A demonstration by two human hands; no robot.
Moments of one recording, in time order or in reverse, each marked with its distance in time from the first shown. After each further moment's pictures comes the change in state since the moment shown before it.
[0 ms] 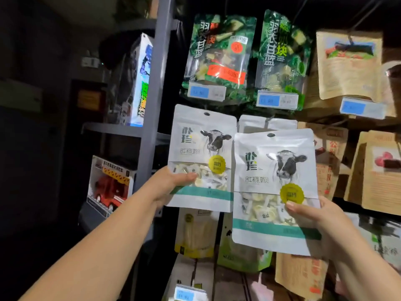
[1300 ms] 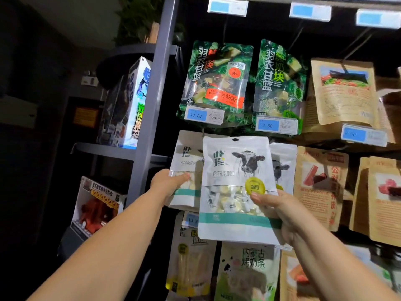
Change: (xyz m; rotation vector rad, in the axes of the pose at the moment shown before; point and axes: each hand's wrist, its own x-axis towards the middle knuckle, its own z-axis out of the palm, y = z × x) left_hand 0.114 -0.001 -0.024 0.268 0.371 0.014; right_hand 0.071 -0.038 0.072 0.051 -0.108 -0.033
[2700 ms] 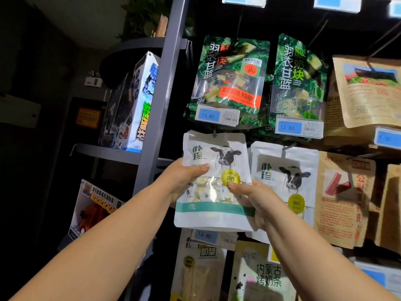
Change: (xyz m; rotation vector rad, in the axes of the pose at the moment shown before) left_hand -0.005 0.043 -0.005 -0.331 -0.351 0.071; right_hand 0.070 0.011 0.072 -0.059 -0.072 0.027
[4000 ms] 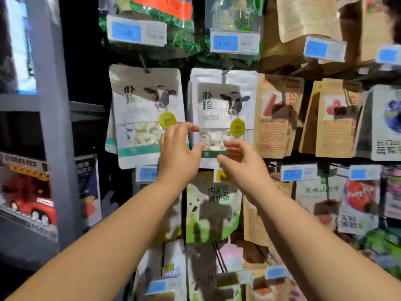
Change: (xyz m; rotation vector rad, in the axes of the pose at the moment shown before) left_hand -0.045 -0.081 0.112 0.746 0.196 0.489; right_hand -0.089 0.049 -0.061 -0.394 0.327 -0.184
